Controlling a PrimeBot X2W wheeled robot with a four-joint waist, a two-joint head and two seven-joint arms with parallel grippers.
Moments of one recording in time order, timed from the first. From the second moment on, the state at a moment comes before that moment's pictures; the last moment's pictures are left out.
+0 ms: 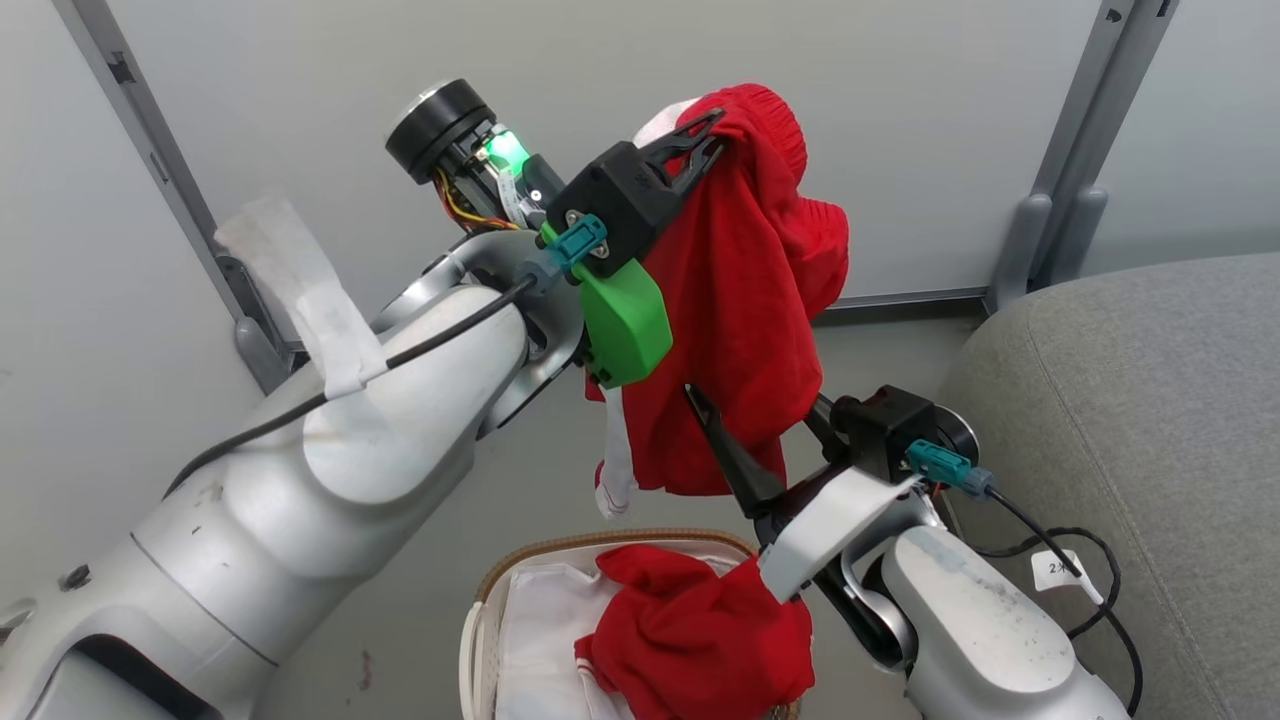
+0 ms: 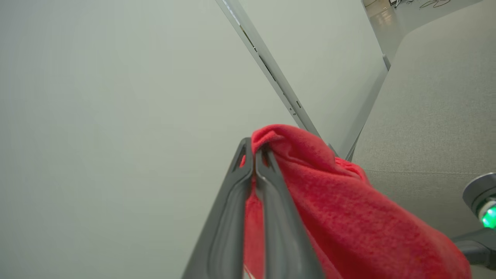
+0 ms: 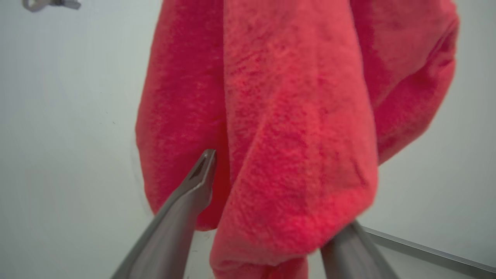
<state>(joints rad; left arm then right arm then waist) -1.05 0.25 -1.02 0.41 -0.45 -0.11 -0.08 -0.45 -0.05 0.51 0.42 0.38 0.13 -0.26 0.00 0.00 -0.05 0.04</state>
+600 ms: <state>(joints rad) -0.83 0.27 -0.96 0.46 -0.57 -0.04 -0.20 -0.46 -0.05 0.44 0.39 0.31 0.13 -0.26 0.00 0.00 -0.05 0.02</state>
